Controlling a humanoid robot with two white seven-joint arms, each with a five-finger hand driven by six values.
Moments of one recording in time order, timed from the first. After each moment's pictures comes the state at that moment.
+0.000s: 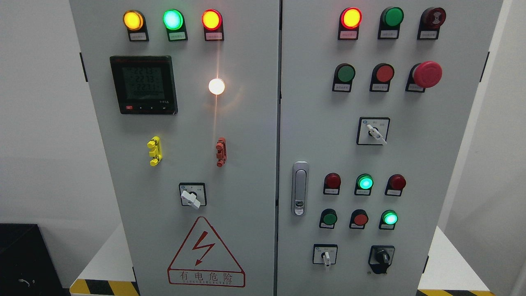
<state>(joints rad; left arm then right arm) 0.04 -0.10 -0.07 -0.08 0.08 -0.11 0.18 0.17 0.11 0.05 -0.20 0.00 -0.18 0.18</state>
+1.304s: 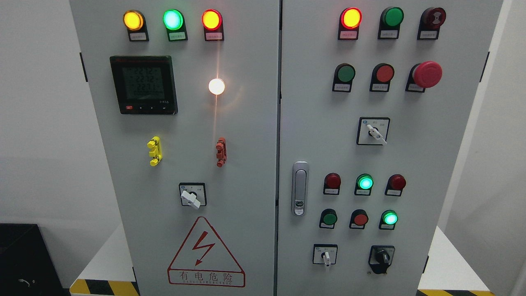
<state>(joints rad) 0.04 -0.10 -0.07 -0.08 0.08 -0.11 0.18 0.15 0.11 0.06 -0.24 0.22 -0.11 0.08</state>
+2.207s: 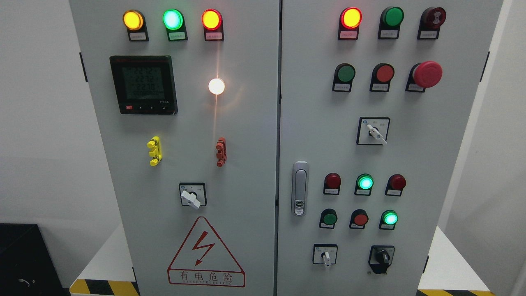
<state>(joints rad) 0.04 -0.10 -0.07 -0.08 0.08 -0.11 0.17 0.10 0.11 0.06 -0.53 0.76 0.00 -0.10</state>
